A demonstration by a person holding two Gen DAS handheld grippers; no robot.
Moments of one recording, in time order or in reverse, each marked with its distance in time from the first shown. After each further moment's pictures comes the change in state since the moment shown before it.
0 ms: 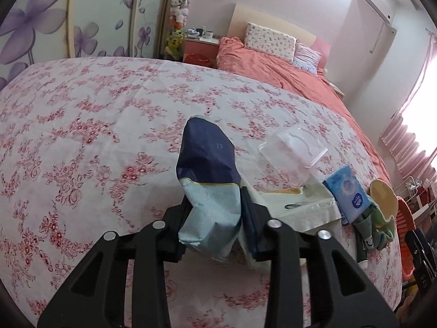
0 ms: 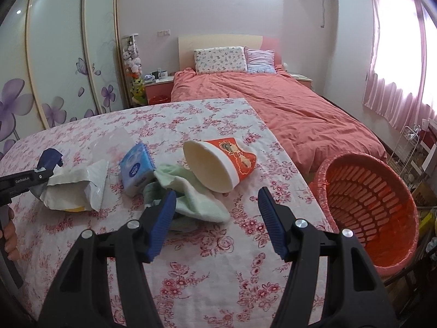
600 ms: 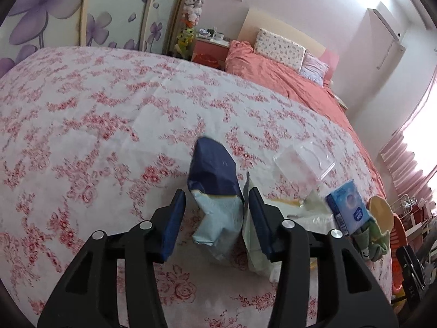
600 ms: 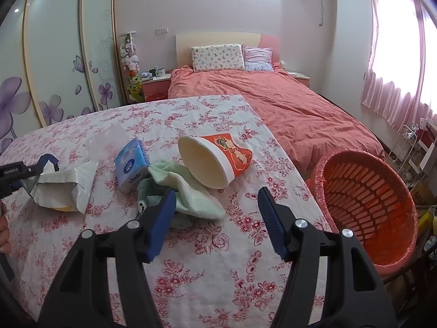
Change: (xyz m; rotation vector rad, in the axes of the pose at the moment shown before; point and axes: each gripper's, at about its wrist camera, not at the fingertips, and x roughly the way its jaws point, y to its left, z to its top) left arm -0.008 0.024 0.007 -0.083 -0.019 -0.013; right arm 0.003 -0.005 -0.002 0.002 0.012 -0.015
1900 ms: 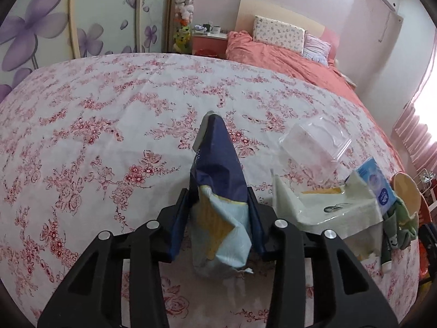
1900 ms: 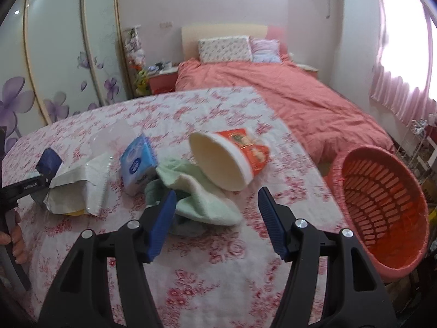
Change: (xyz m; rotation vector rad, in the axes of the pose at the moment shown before) left arm 0.026 -0.022 -0.010 0.123 0.036 0.090; right arm 0.024 0.011 0.006 0.002 0.061 0.058
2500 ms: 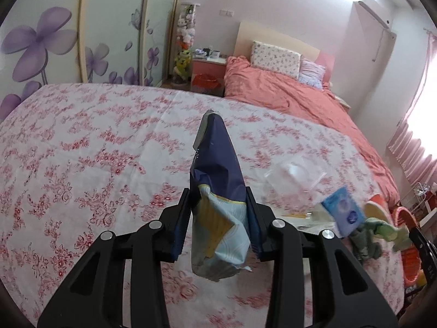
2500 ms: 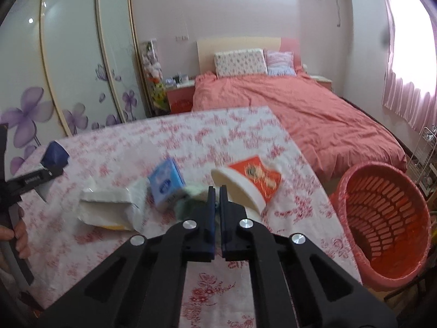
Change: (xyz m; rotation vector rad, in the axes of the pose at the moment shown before) left arm -0.059 0.000 0.016 -0.015 -0.126 -0.028; right arm -0.048 0.005 0.017 0.002 -0.105 0.094
